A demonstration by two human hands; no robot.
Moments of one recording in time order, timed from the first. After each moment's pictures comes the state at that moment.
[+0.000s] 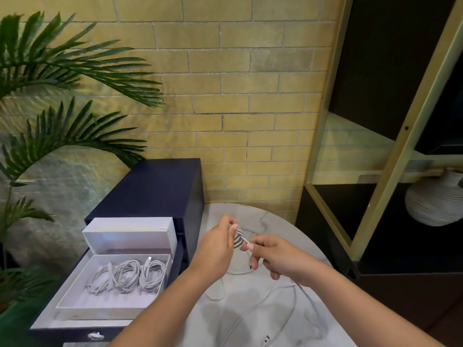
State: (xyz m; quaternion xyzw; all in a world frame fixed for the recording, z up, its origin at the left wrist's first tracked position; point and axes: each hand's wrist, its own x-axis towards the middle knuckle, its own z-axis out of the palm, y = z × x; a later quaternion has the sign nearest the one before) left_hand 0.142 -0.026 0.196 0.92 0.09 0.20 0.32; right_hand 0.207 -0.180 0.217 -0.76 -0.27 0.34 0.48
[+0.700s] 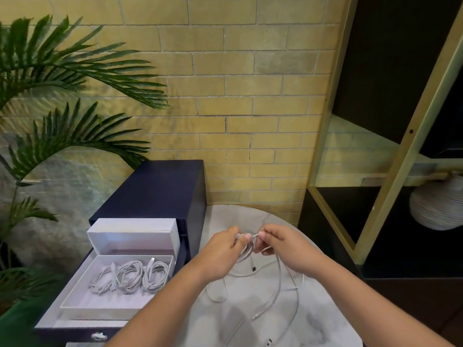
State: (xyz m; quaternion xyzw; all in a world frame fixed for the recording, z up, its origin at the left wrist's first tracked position) left_hand 0.143 -0.020 0.206 0.92 0.08 0.07 0.38; right_hand 0.220 -0.182 0.226 -0.79 -0.33 0.20 0.47
